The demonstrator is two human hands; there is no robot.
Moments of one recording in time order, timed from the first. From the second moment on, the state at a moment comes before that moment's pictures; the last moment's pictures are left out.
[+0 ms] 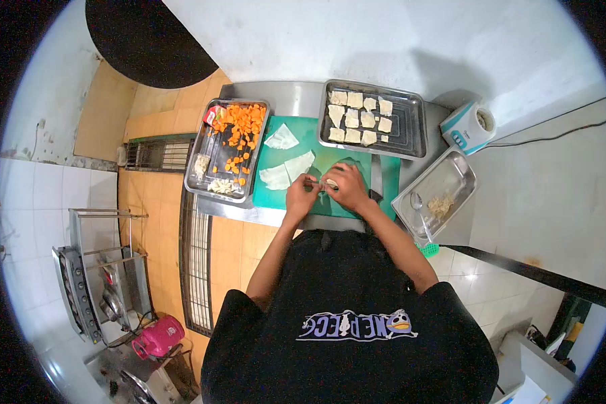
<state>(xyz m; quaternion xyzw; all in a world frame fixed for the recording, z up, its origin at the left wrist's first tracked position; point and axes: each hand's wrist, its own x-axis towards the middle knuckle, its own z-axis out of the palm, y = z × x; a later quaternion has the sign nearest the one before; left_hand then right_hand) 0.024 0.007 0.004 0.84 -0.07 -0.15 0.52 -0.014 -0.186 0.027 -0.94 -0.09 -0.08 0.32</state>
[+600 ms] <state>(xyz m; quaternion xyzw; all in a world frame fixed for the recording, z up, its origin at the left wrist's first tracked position) 0.024 0.006 0.011 0.80 -0.06 -0.18 0.57 -0.020 -0.184 0.020 -0.93 -0.16 -0.19 0.28</state>
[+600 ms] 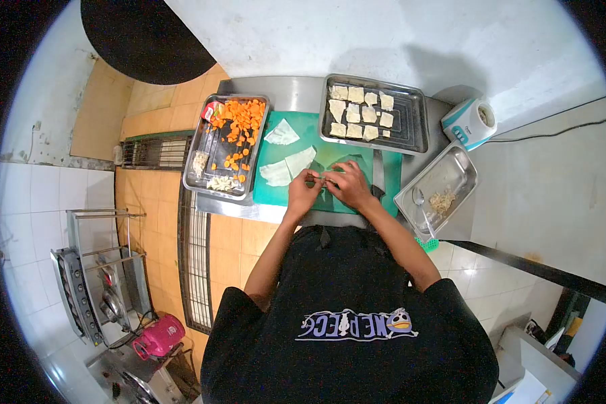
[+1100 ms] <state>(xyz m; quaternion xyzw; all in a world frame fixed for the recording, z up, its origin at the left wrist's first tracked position) 0.025 -0.002 0.007 0.77 -0.10 -0.19 0.61 -0.036 -0.179 0.028 -0.92 -0.11 -0.14 0.35</state>
